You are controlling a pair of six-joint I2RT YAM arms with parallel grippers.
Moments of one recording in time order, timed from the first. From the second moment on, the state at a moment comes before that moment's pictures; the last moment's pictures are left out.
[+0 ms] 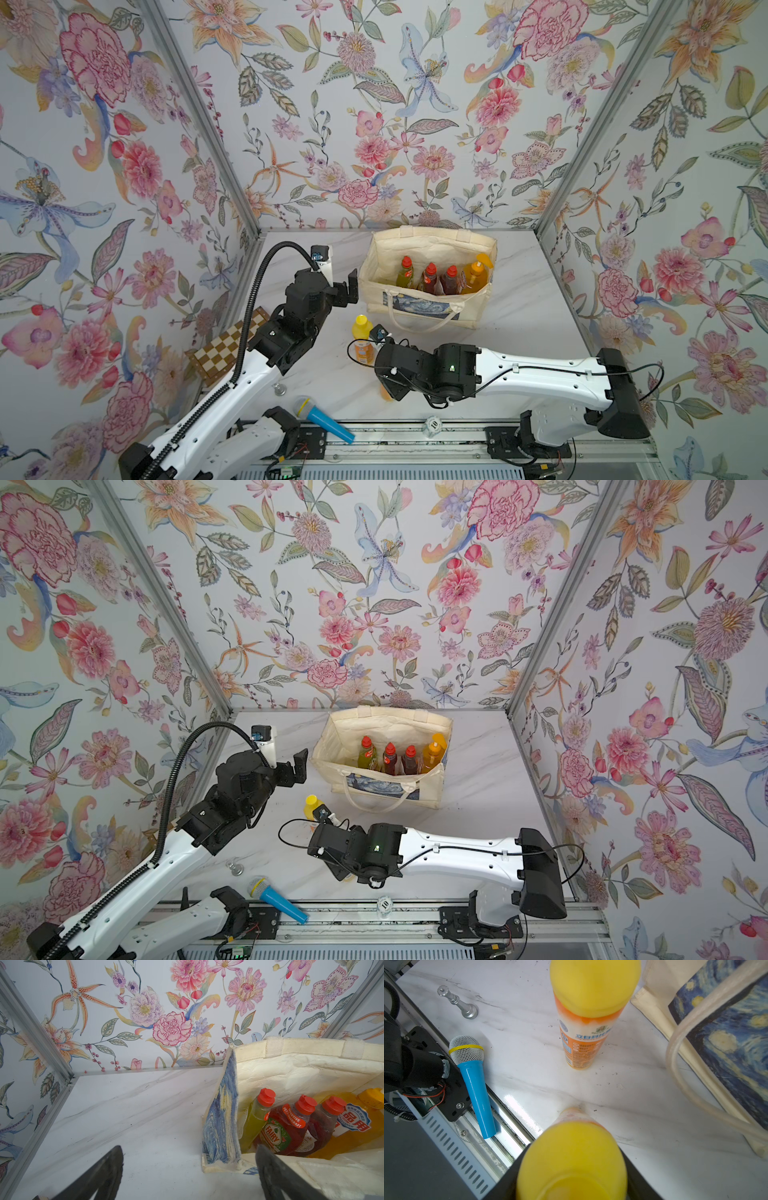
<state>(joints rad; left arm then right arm) -0.58 0.97 0.92 -0.27 -0.36 -0.19 1.41 1.49 1.27 -0.80 0.33 0.53</state>
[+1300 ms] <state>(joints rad) -0.57 0.97 0.92 -0.26 -0.32 -0.20 1.42 1.40 1.12 -0.59 0.38 0.46</state>
